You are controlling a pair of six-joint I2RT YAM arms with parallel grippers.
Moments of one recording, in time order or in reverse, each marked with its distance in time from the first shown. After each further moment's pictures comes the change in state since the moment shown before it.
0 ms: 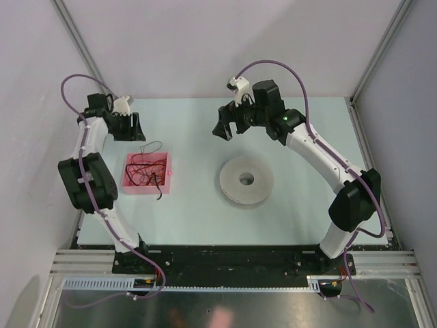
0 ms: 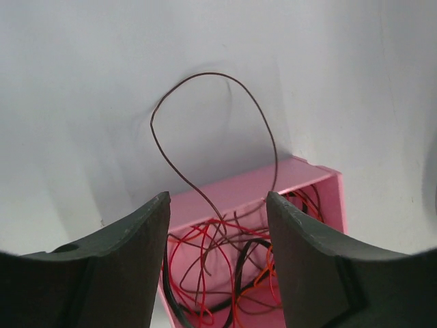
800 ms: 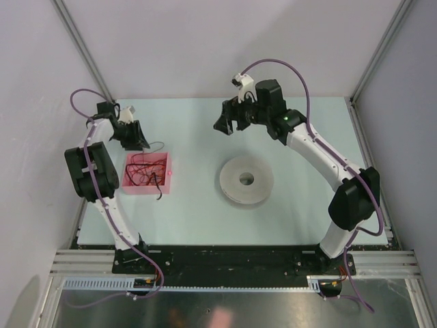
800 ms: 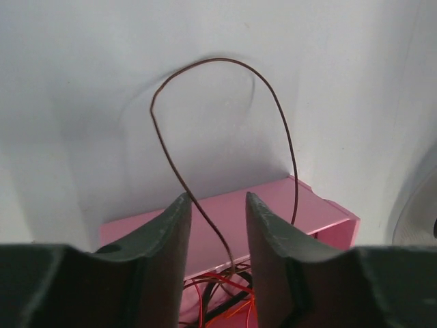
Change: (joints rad) left arm 0.000 0.192 0.010 0.024 -0.009 -0.222; right arm -0.024 0.005 -0.038 0.100 -0.008 0.108
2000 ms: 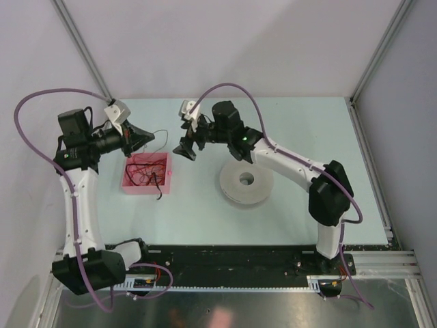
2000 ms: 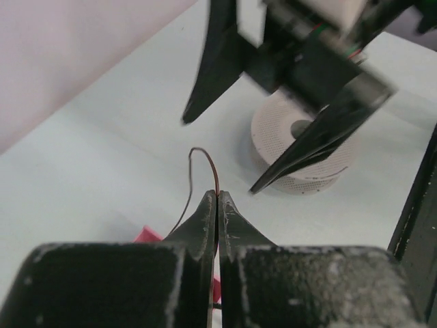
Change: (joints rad) left arm -0.001 -0.875 -0.297 0.002 0.685 0.468; right arm 0.260 0.143 0.010 0.307 -0.079 -0.367
